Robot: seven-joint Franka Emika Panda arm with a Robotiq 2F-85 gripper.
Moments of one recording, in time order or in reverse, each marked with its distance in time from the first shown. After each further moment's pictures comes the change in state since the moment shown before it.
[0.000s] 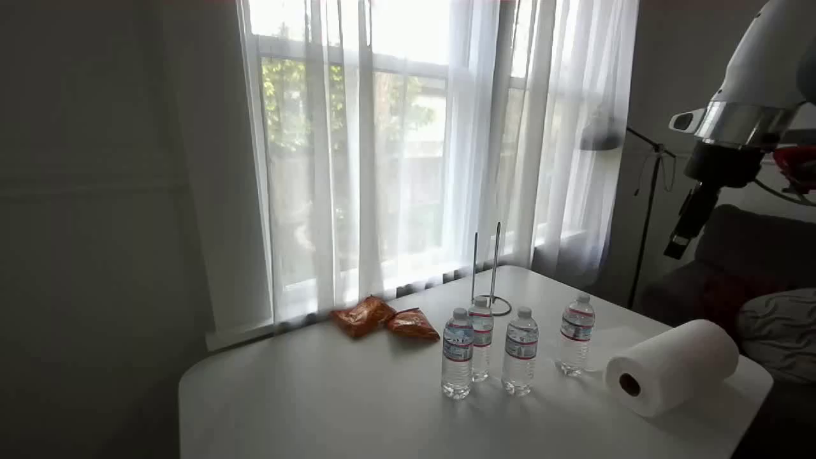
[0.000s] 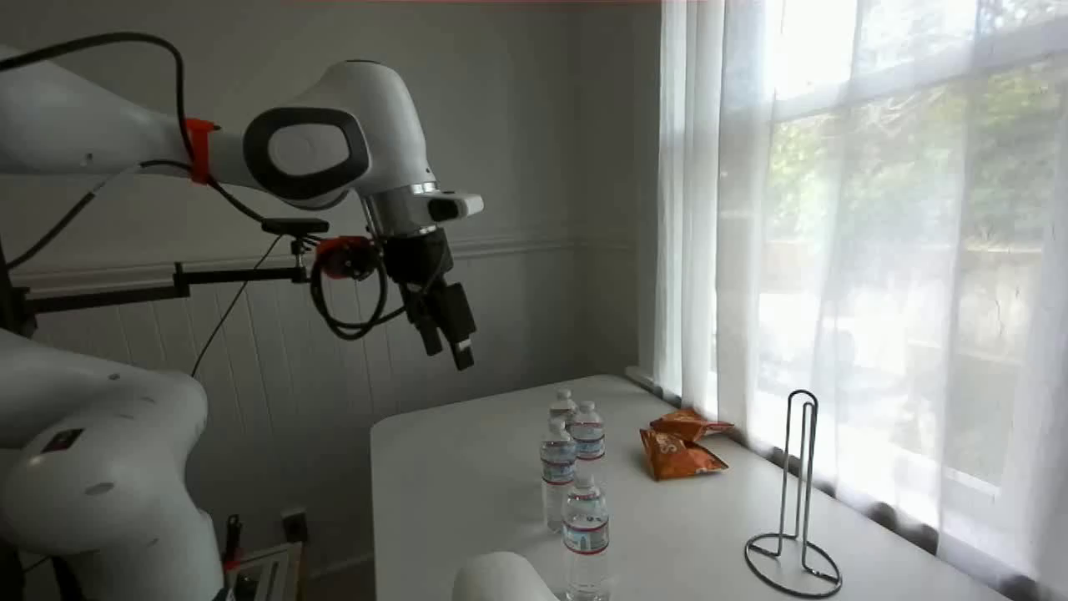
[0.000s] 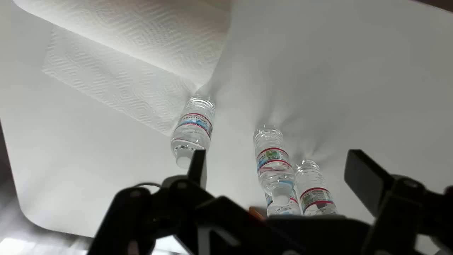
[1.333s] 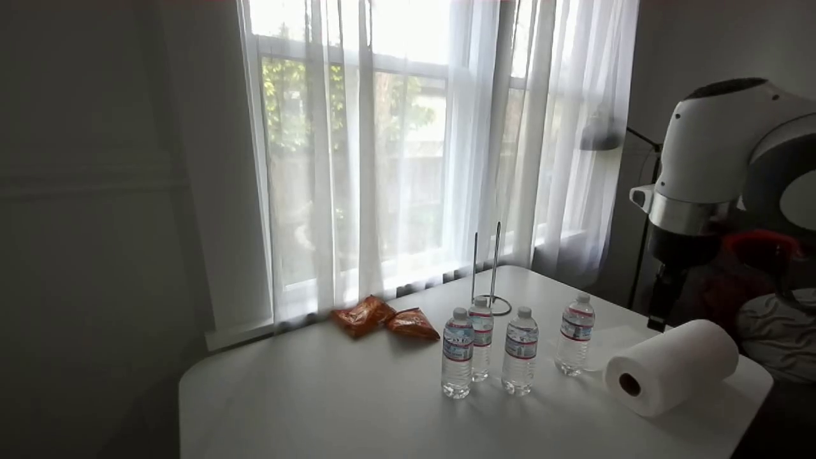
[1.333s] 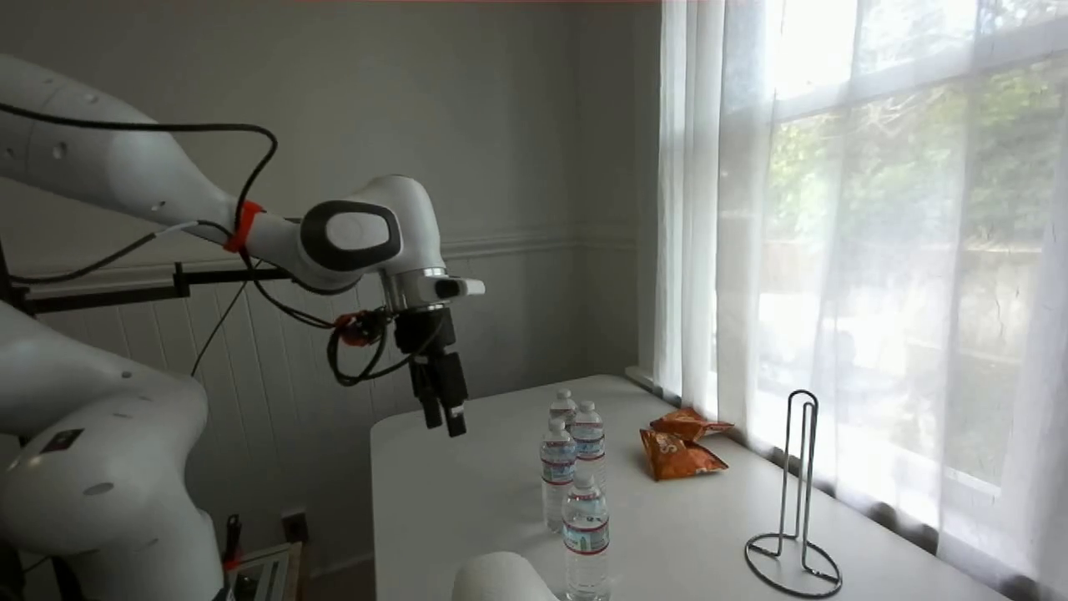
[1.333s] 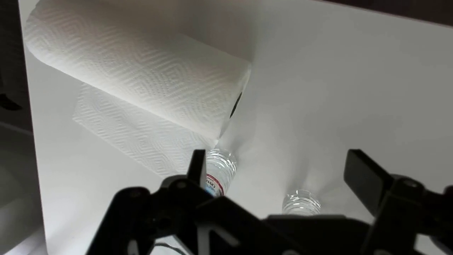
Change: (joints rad) arm -0.005 0.153 0.225 -0.145 -0.141 0.128 0.287
